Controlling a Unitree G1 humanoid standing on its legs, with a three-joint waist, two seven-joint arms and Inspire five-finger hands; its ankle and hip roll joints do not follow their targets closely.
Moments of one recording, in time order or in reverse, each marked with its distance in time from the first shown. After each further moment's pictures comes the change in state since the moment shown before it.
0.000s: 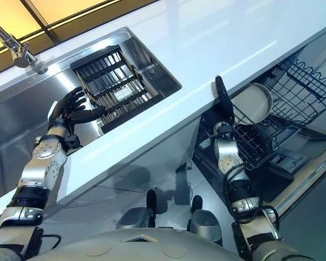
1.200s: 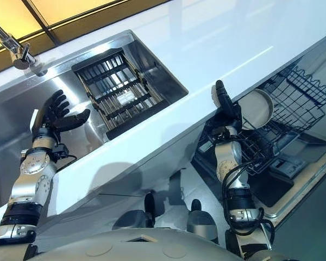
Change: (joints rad) left arm 0.183 0.011 0.105 -0.101 -0.022 -0.107 0.033; right arm 0.122 0.111 -0.230 -0.130 -0.639 0.126 -0.312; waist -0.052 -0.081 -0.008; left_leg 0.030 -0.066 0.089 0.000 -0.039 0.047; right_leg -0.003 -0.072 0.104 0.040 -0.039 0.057
